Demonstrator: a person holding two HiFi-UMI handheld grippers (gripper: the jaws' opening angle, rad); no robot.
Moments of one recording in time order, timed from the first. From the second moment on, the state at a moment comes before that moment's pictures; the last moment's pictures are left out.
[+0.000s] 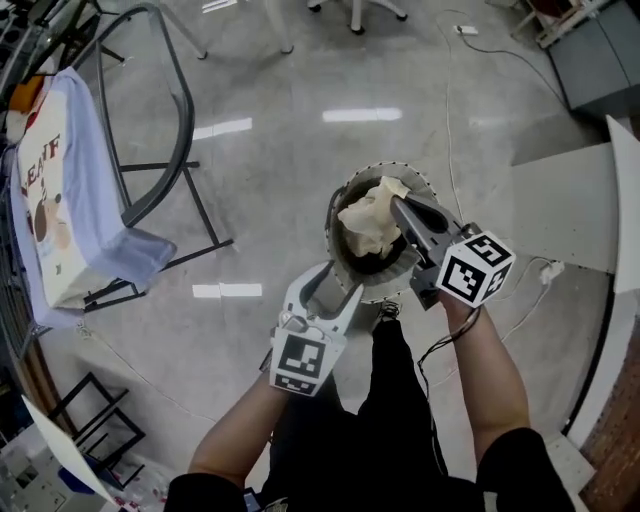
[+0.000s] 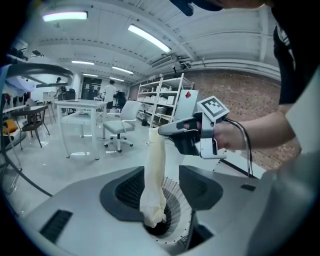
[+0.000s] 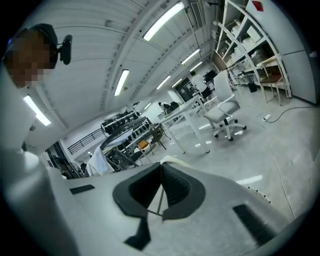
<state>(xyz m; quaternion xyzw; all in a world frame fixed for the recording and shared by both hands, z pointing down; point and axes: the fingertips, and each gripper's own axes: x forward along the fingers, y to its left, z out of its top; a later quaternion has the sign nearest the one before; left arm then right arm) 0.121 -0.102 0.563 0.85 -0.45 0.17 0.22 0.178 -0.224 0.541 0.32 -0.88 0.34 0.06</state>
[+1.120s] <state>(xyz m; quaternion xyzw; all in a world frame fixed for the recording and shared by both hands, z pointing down) 0.159 -0.161 0.409 0.84 -0.50 0.17 0.12 0.144 -0.164 0.132 0.24 -0.97 0.10 -0.01</state>
